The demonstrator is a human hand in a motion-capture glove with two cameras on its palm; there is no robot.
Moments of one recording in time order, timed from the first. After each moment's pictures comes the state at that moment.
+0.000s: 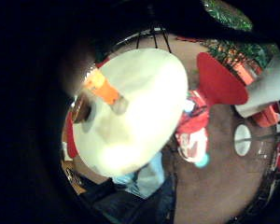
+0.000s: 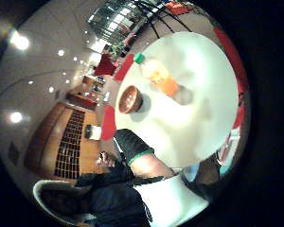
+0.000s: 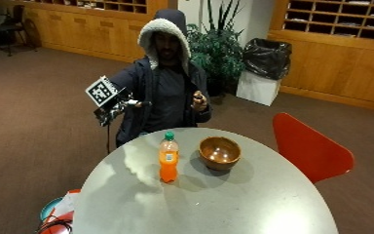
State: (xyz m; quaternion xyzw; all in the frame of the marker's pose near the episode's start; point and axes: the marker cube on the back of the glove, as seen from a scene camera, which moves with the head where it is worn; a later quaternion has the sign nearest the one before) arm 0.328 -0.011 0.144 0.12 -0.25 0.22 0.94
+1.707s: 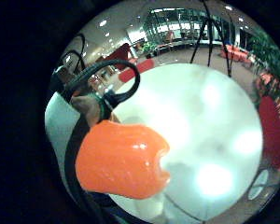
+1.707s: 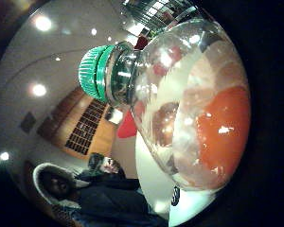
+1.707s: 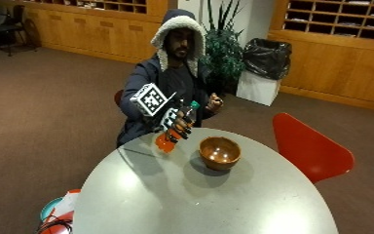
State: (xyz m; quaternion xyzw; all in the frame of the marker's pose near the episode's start) arm 0.226 -0.207 0.166 0.13 -0.30 0.06 0.94
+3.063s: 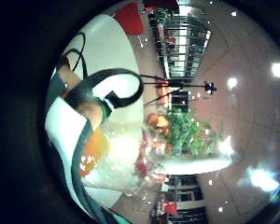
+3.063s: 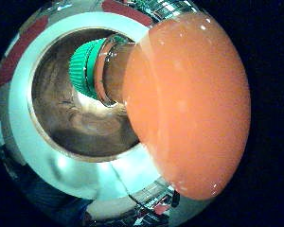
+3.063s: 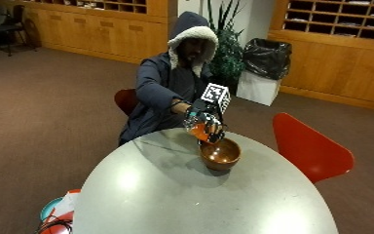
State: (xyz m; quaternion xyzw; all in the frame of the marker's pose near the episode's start) arm 0.068 -0.261 0.179 -0.01 0.42 -0.15 0.89
